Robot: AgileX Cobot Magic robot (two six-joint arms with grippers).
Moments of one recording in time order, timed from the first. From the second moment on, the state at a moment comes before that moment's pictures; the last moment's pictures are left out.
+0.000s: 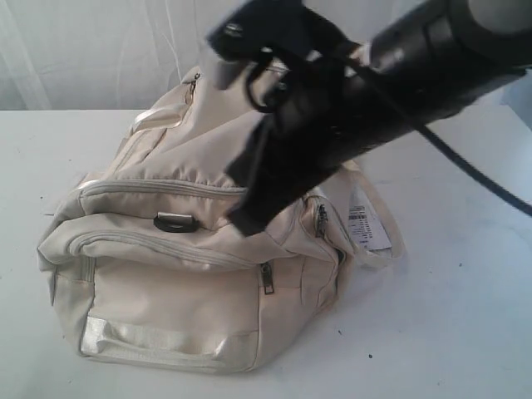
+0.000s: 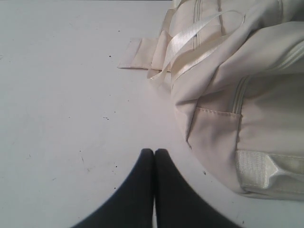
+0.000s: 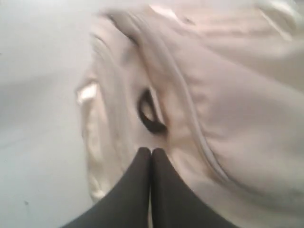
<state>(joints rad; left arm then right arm) -0.05 0.00 0.02 -0.15 0.39 0.11 0.88 1.38 -1.20 0.36 0.72 -0.64</state>
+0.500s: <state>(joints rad) -0.05 0.00 0.02 -0.15 0.39 0.11 1.20 1.67 -1.24 -0.01 0.48 -0.62</state>
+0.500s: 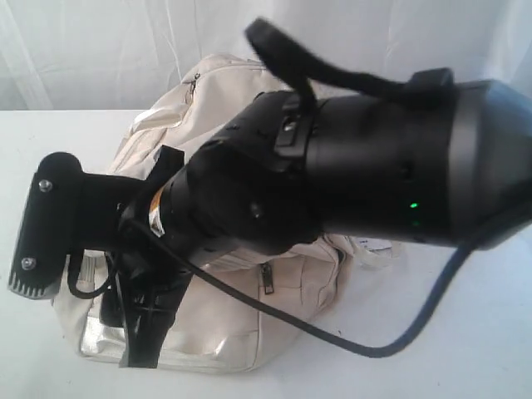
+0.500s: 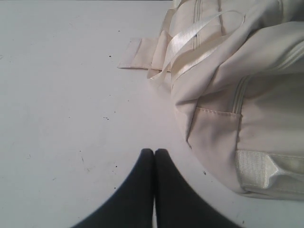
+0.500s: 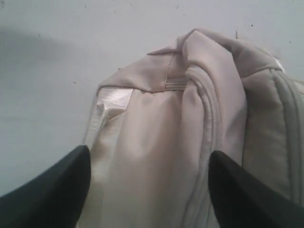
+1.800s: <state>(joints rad) -0.05 0.00 0.02 -0.15 0.39 0.11 0.85 1.69 -1.03 -0.78 1.14 0.13</state>
